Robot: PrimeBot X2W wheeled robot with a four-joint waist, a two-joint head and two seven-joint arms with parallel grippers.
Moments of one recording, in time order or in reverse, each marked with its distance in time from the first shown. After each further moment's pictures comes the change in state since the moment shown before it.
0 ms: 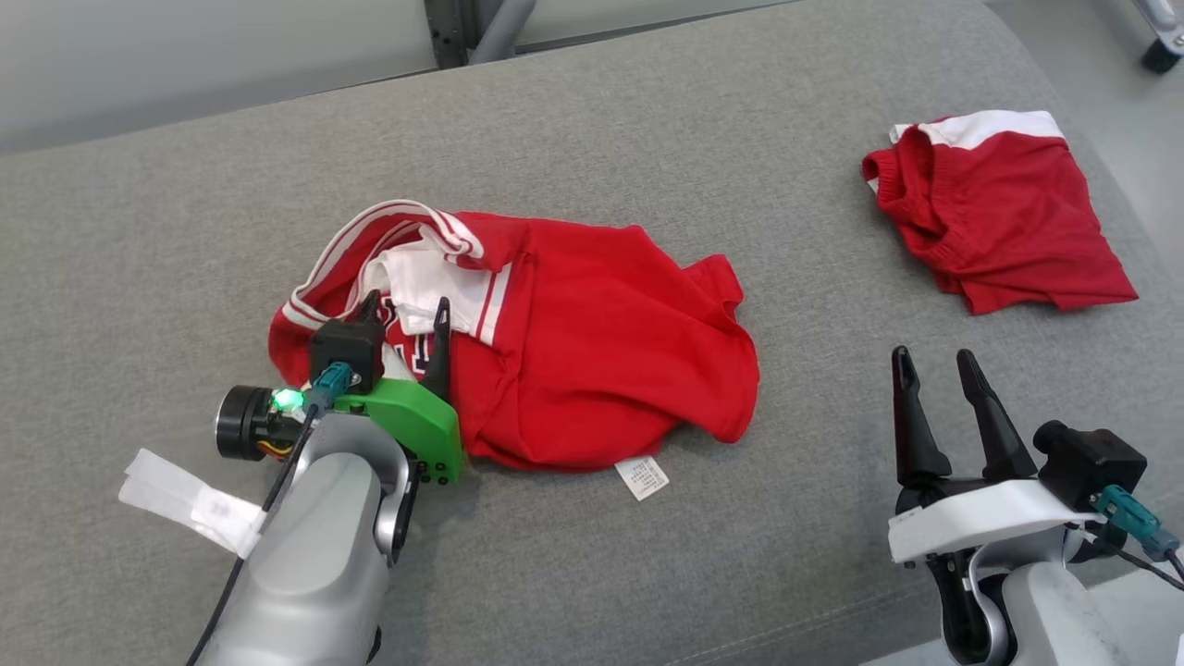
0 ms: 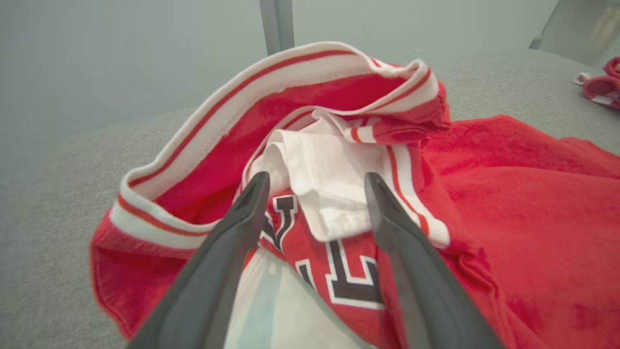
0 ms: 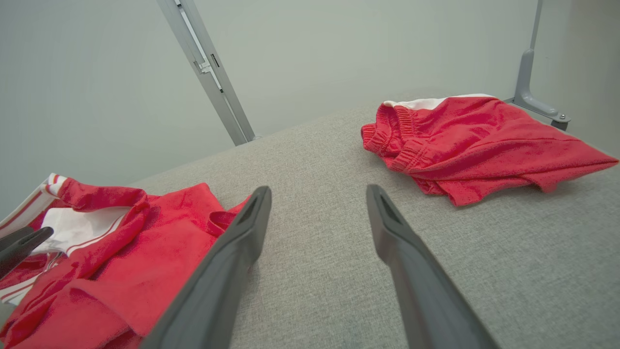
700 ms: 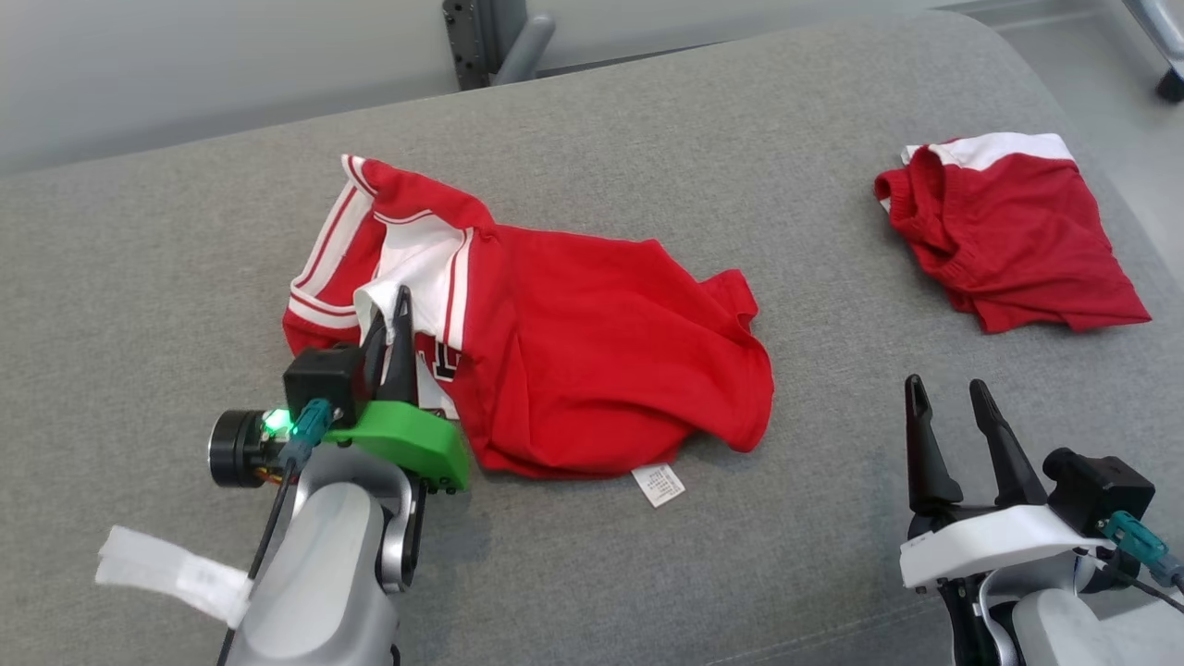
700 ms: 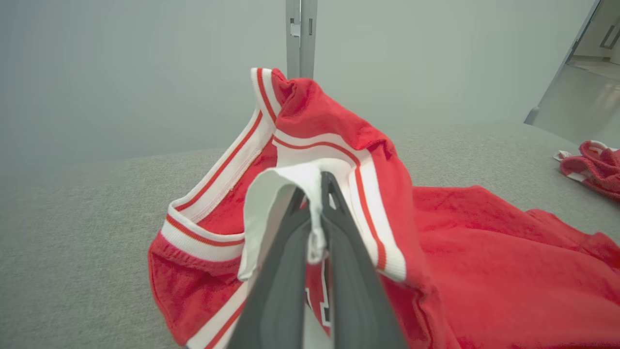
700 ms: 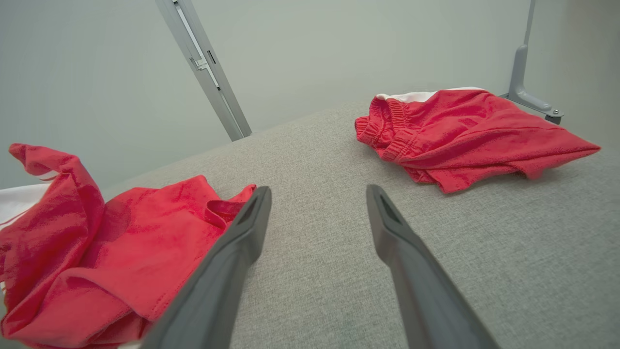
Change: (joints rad) left arm 0.147 -0.002 0.056 -0.282 -0.021 0.068 0.000; right arm 0.045 0.000 -0.026 0.006 -0.008 0.000 0.000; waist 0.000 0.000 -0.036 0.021
